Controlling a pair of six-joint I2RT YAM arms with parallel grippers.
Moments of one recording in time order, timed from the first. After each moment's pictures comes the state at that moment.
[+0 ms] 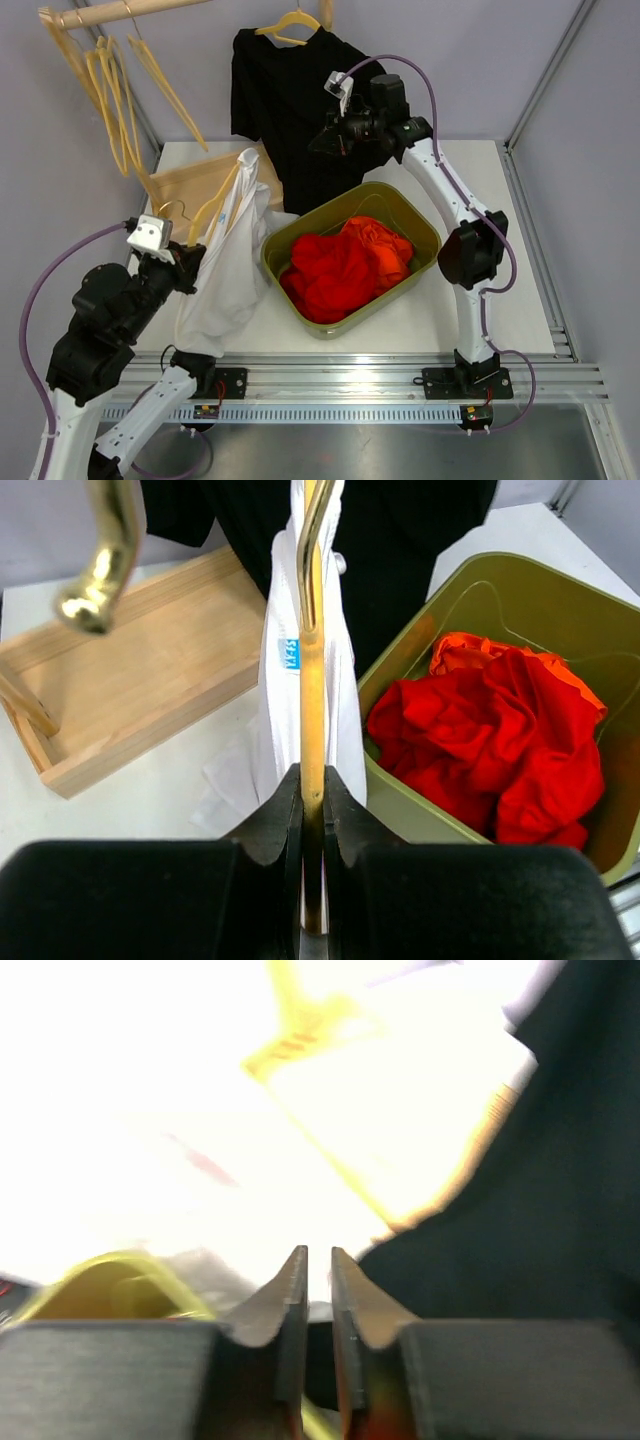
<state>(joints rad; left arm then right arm) -0.44 0.47 1.13 -0.84 -0.07 -0.08 0.42 2.16 2.25 -0.46 -0.82 -0.13</state>
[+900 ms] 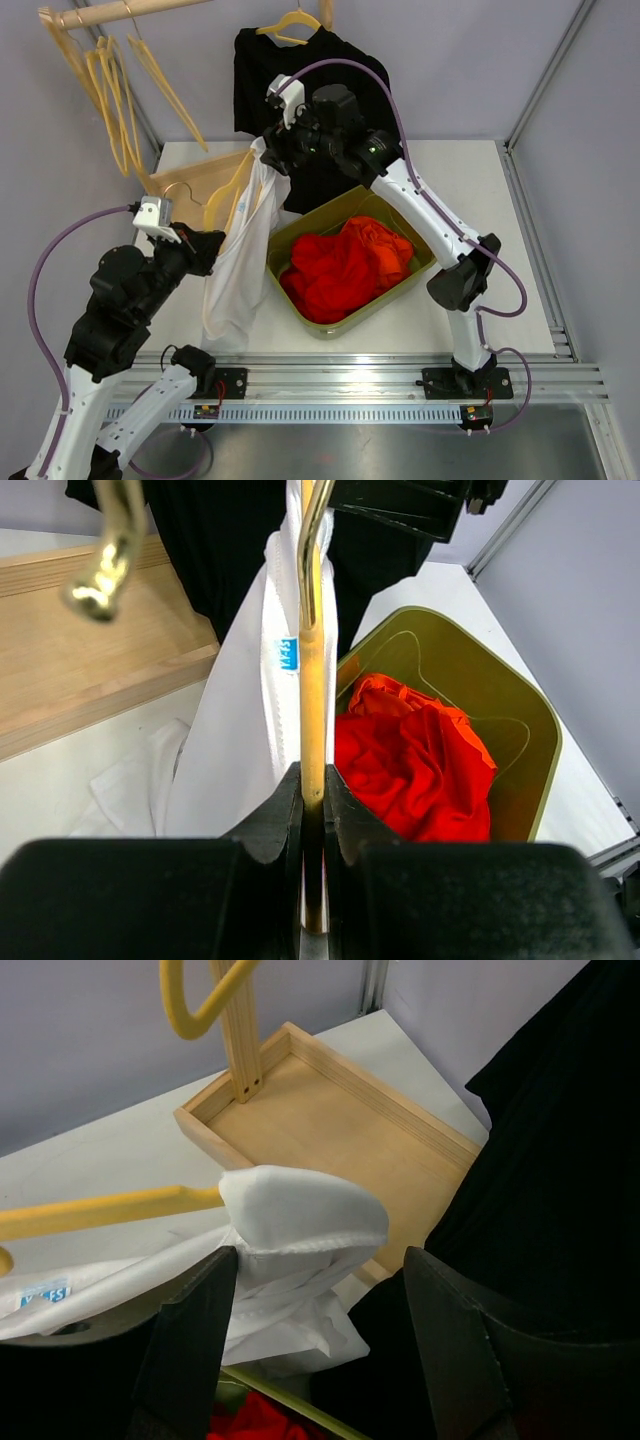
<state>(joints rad) -0.44 0.55 1.08 -0.68 -0.03 -0.36 0.75 2.05 2.36 -0.58 -0.30 -0.14</state>
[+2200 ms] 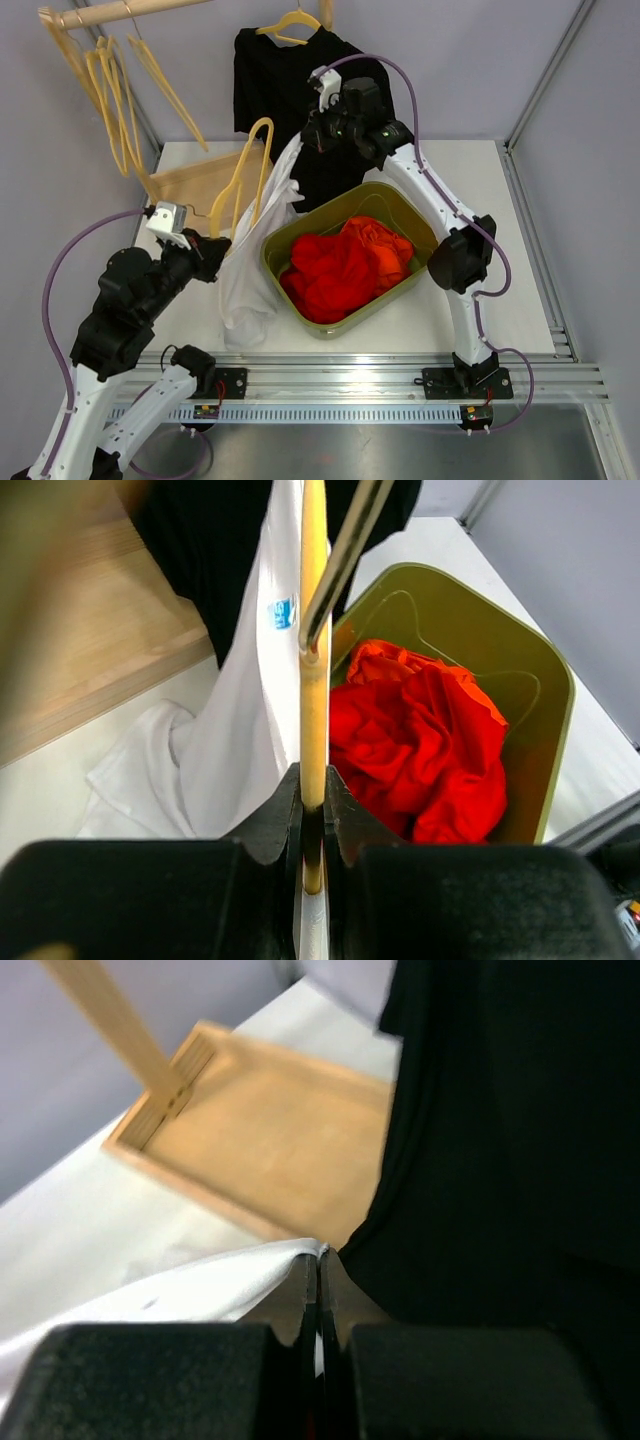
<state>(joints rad) -0.44 0.53 1.03 -0.68 0.06 -0.28 0.54 2.16 2.36 -0.48 -0.34 0.06</state>
